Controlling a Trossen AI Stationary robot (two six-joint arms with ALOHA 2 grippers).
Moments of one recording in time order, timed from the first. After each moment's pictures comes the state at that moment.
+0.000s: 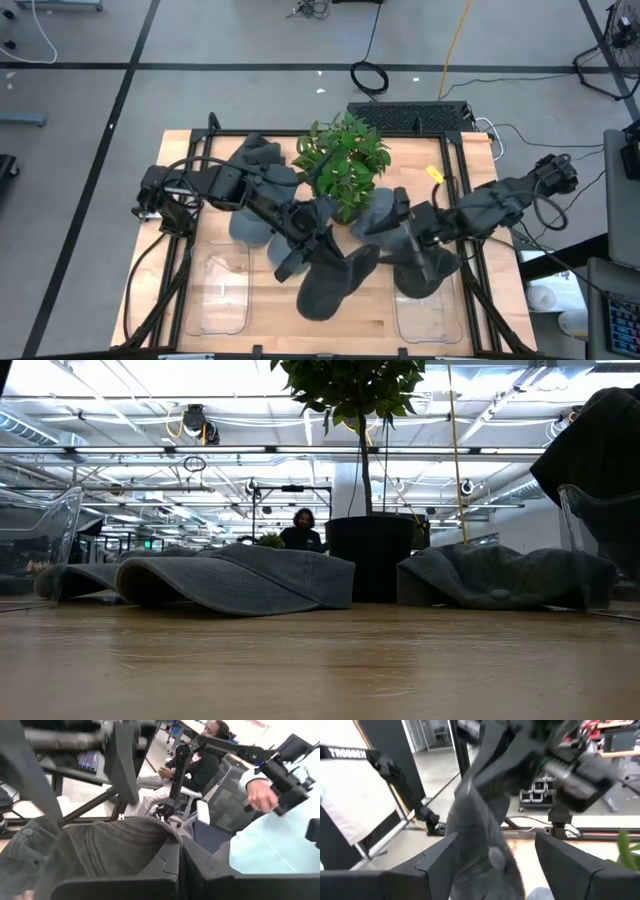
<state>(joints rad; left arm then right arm) -0.23 1.81 2.19 -0.60 0.40 -0.34 0.49 1.26 1.49 -0.37 0.22 0.22</state>
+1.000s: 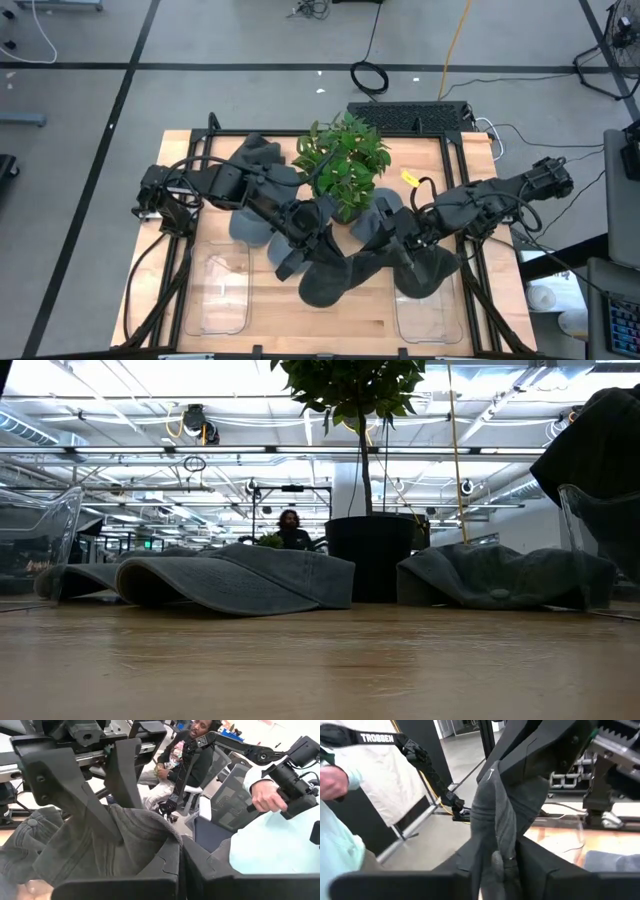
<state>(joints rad) -0.23 1.81 2.19 -0.63 0.38 -0.35 0.42 1.30 1.49 -0.37 -0.03 0.25</state>
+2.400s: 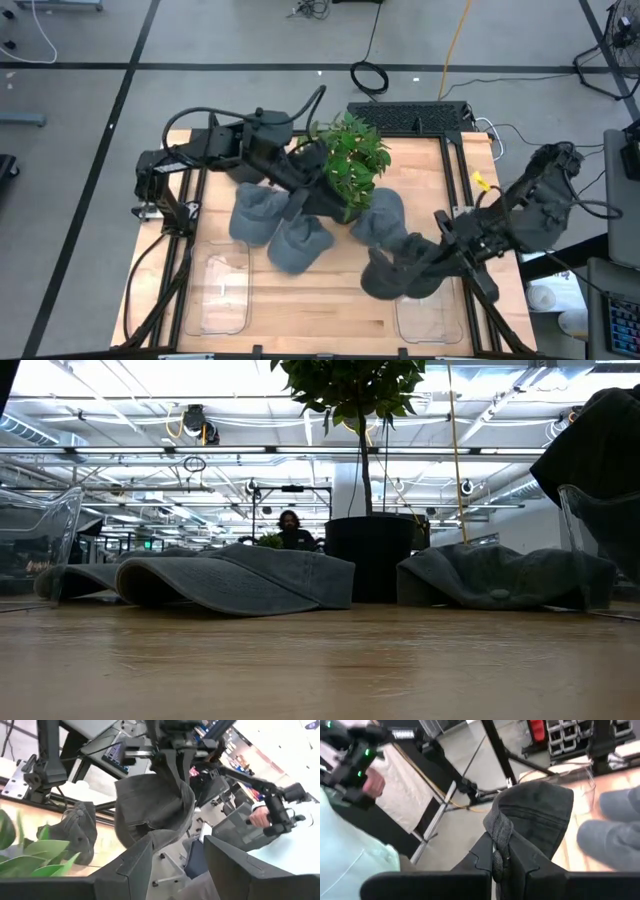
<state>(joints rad) 0.00 1.75 2.19 -0.69 0.49 -0.56 0.82 1.11 1.49 -0.67 0.37 0.64</state>
